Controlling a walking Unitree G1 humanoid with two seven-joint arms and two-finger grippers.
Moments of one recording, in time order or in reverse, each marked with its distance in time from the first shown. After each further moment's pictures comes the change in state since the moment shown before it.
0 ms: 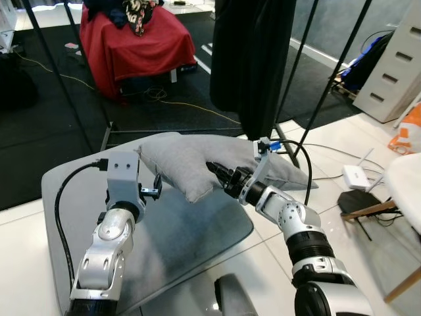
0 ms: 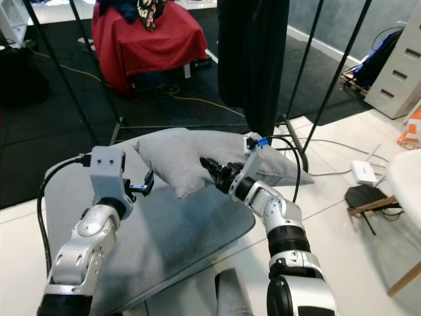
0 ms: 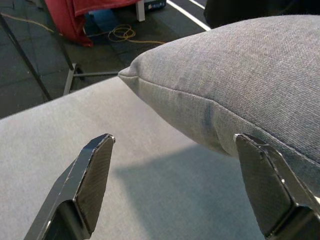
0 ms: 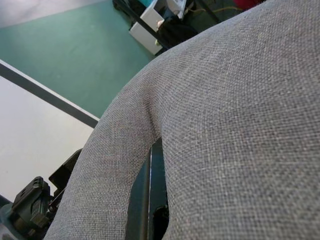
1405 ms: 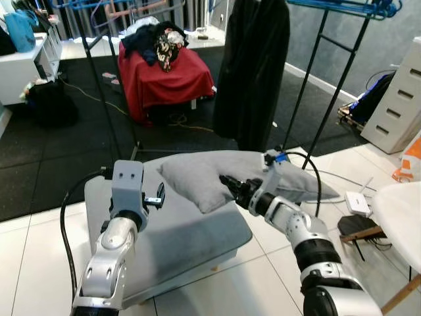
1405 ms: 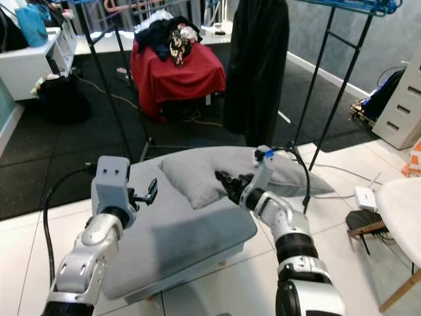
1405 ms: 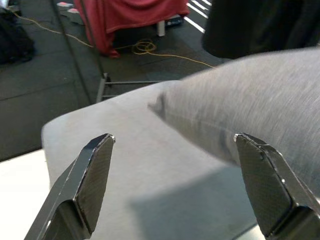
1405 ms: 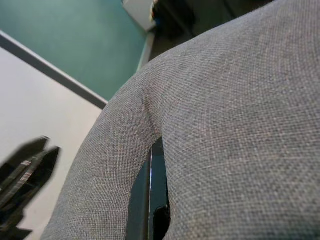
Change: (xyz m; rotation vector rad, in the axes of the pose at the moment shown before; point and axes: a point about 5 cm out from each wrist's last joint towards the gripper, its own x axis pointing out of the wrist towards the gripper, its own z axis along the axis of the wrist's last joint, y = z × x) left arm -0.005 -0.003 -0.017 0.023 0.032 -0.027; right arm -0.017 -0.030 -0.019 -0.024 0.071 -0.188
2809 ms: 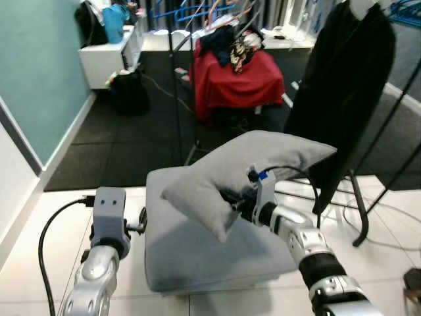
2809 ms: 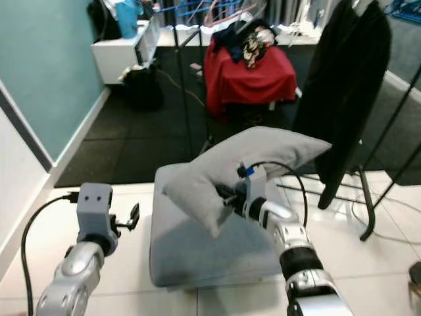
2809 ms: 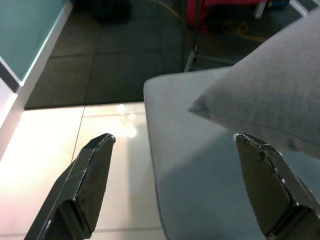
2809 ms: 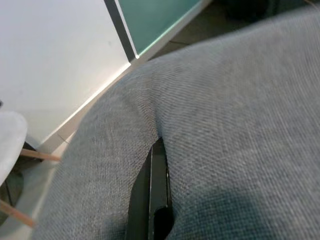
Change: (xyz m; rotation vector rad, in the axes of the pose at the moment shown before) left arm -0.027 0.023 -0.034 0.014 0.079 0.046; right arm -0.014 -0.007 -0.005 -0.514 0.060 0.004
